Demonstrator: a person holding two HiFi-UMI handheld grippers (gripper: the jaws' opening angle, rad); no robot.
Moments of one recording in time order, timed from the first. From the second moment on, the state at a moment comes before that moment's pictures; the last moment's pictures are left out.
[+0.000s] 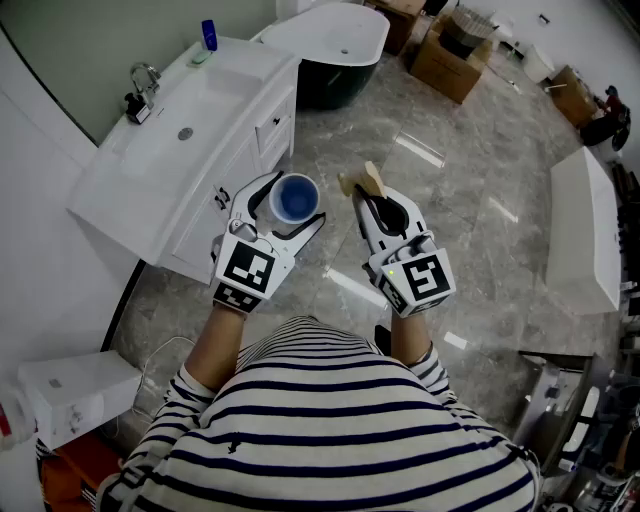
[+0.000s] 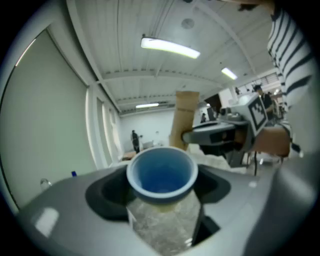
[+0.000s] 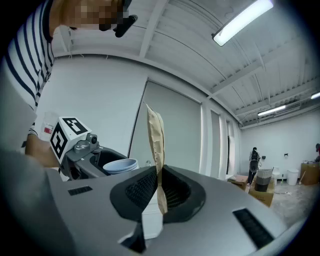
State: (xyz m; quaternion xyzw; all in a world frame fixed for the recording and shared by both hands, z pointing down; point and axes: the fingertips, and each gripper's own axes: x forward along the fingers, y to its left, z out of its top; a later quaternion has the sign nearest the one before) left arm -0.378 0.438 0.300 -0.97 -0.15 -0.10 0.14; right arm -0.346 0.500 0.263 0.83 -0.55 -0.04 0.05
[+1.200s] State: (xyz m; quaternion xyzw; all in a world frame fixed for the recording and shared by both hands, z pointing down) left arm -0.346 0.433 0.315 -0.97 -0.15 -0.13 0.12; right arm -0.315 0.494 0.263 0.82 -0.57 -0.03 0.00
